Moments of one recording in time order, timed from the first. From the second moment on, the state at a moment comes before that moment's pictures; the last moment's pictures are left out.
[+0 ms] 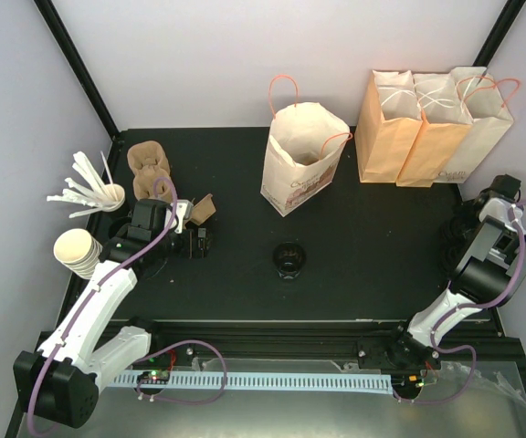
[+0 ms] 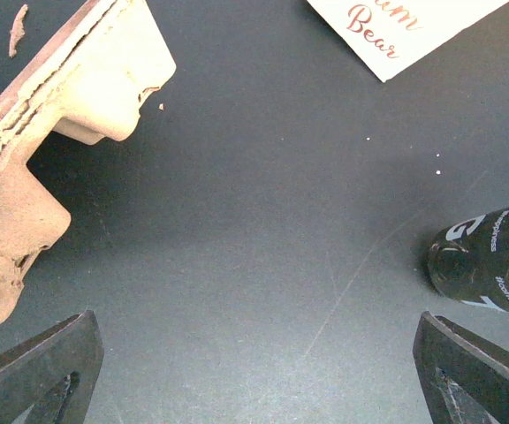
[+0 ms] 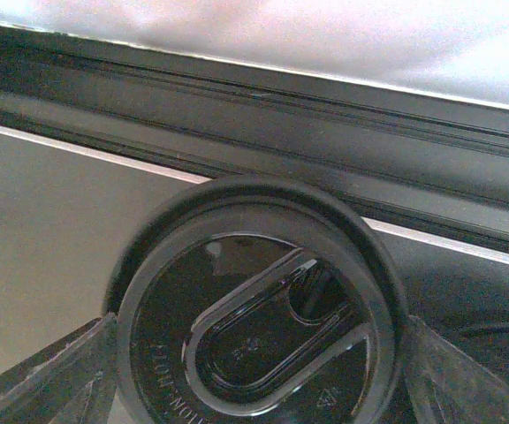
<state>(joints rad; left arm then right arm) -0.23 0.93 0.75 -0.68 0.28 -0.22 -0.61 1.76 1.18 -0.59 -0.03 0.78</state>
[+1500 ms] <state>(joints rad) -0.26 0.93 0.75 -0.68 0.28 -0.22 0.07 1.32 1.27 -0.86 0.11 0.59</state>
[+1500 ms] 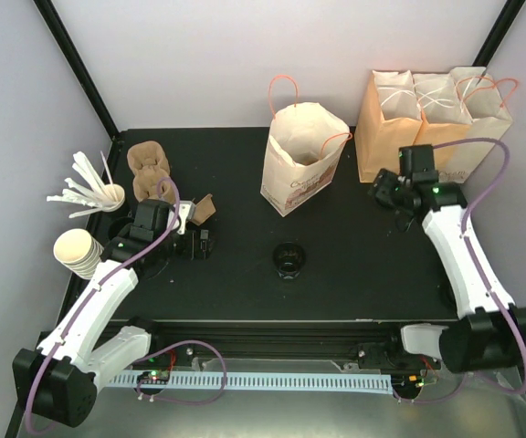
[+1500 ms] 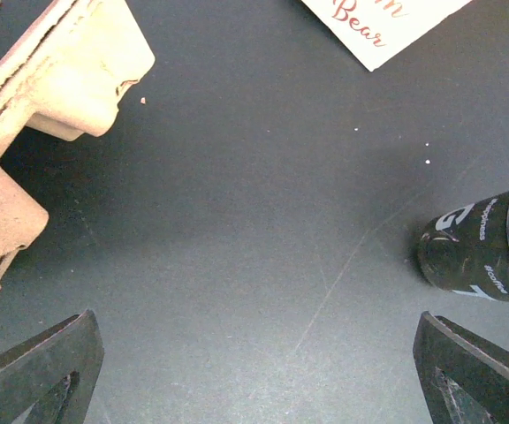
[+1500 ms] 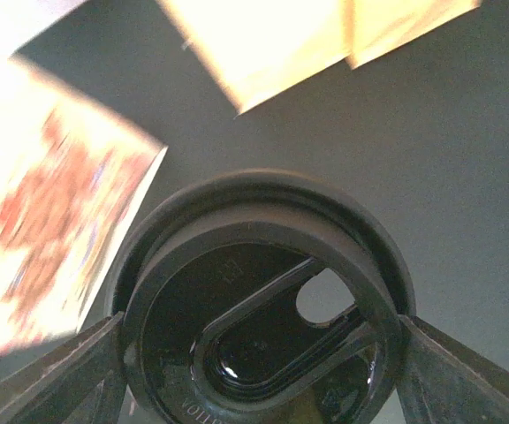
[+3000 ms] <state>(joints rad) -0.54 0.99 0.55 -0.22 0.62 -0.68 0.87 1.35 1.14 -0.92 -0.02 0.36</state>
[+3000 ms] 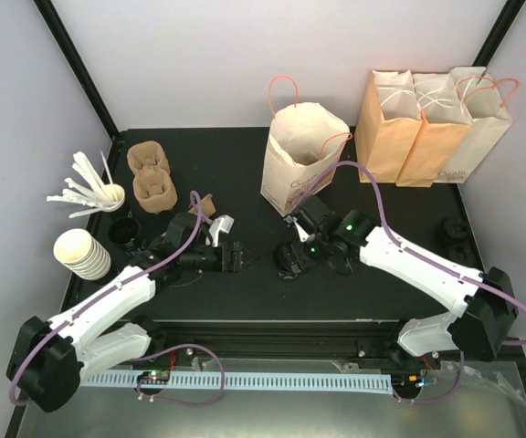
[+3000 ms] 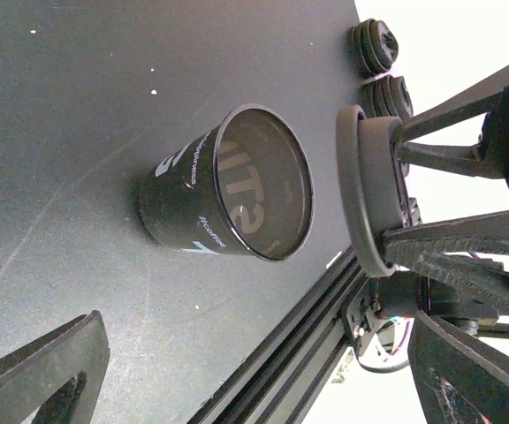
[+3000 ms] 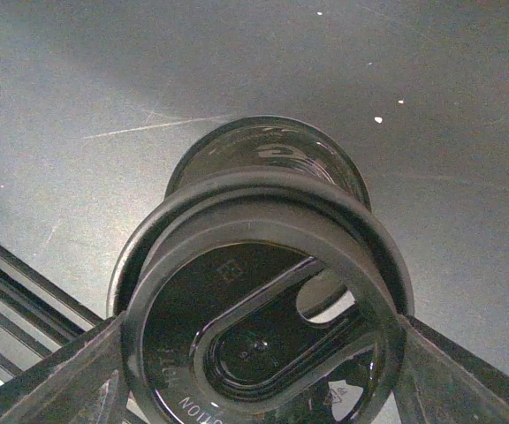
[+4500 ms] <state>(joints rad) -0.54 1.15 0.55 -0.06 0.63 -0.76 0.92 1.52 1.22 -0.88 0.10 0.31</state>
